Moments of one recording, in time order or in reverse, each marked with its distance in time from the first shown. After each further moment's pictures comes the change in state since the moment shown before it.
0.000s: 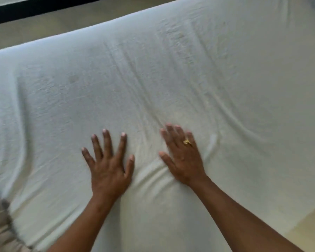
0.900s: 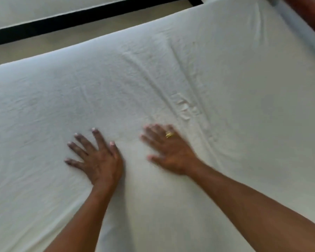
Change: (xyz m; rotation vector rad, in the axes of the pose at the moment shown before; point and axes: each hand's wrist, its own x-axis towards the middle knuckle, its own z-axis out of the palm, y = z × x) left_hand 0.091 0.145 0.016 -0.115 0.105 -0.477; right_hand 0.073 0.152 -0.027 -0.063 -0.054 -0.342
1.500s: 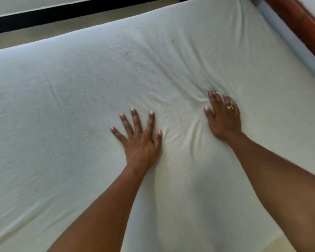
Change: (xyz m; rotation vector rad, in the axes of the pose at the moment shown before) left_hand -0.058 0.168 0.038 0.028 -0.126 0.500; right_hand -0.081 0.221 -0.037 -0.002 0.052 0.733
